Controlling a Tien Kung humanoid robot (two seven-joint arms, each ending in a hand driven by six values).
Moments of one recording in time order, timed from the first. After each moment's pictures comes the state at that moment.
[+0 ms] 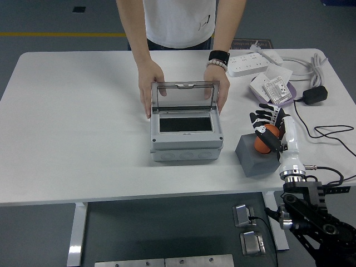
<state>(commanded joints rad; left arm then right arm) 0.00 0.23 -0.71 -0.18 1.15 0.04 0.08 0.16 -0.27 0.92 1.23 -0.93 -0.64 0.54</state>
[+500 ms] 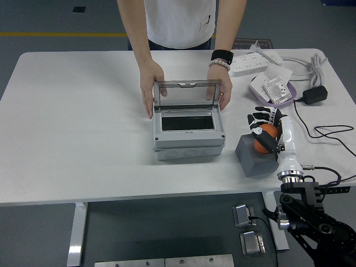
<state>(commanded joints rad) -0.01 0.23 -0.69 -0.18 1.14 0.03 0.07 0.17 -0.26 0.90 1.21 -0.94 -0.65 0.54</state>
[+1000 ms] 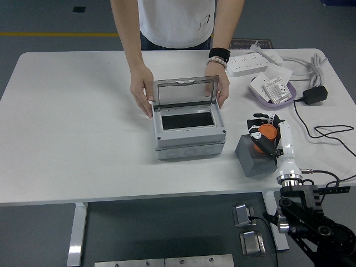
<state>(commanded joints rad) -0.01 0.23 -0.69 -0.18 1.15 0.03 0.07 0.17 -0.26 0.87 1.18 -0.93 -0.65 0.53</state>
